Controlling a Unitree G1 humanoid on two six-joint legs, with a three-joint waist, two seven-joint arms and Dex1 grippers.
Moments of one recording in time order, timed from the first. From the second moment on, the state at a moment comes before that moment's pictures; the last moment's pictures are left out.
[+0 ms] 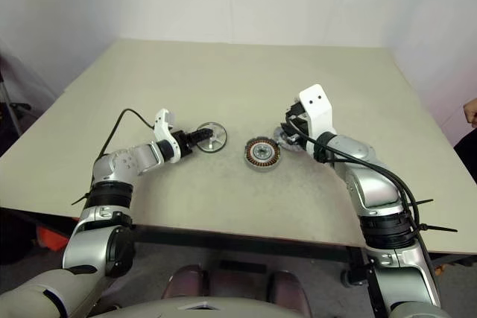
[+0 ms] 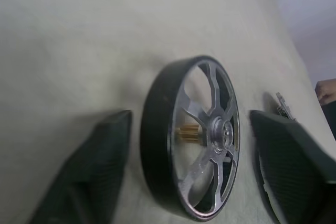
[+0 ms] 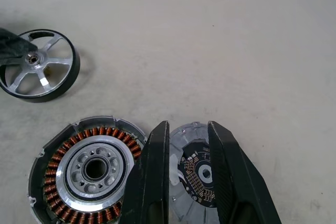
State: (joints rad) left arm -0.65 0.17 0.30 0.50 -0.54 0.90 -0.44; right arm -0.40 -0.49 0.03 -0.21 0.27 0.75 0.44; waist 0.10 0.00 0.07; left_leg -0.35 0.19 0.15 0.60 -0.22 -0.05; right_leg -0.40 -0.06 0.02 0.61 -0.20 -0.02
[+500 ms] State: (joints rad) left arm -0.65 0.15 0.32 0.52 -0.57 0.91 -0.46; right arm -0.40 -0.49 0.02 -0.16 0.24 0.74 0.42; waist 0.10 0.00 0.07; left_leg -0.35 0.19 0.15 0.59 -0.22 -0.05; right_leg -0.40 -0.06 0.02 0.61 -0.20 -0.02
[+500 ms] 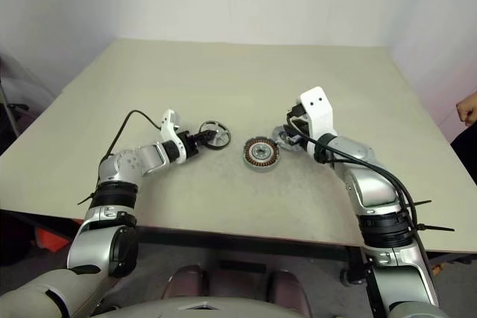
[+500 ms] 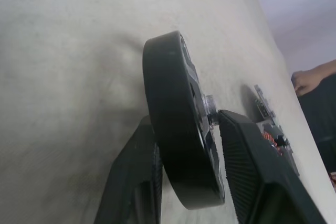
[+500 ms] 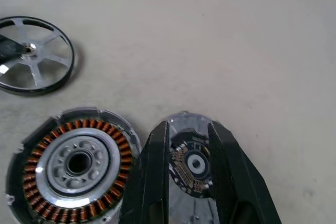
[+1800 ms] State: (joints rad) left arm -0.73 -0.01 0.27 0.58 -0.74 1.13 -0.47; right arm -0.43 -0.54 -0.19 0.12 0.08 0.71 0.15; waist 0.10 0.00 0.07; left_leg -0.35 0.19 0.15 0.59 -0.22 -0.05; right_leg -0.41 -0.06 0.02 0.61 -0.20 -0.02
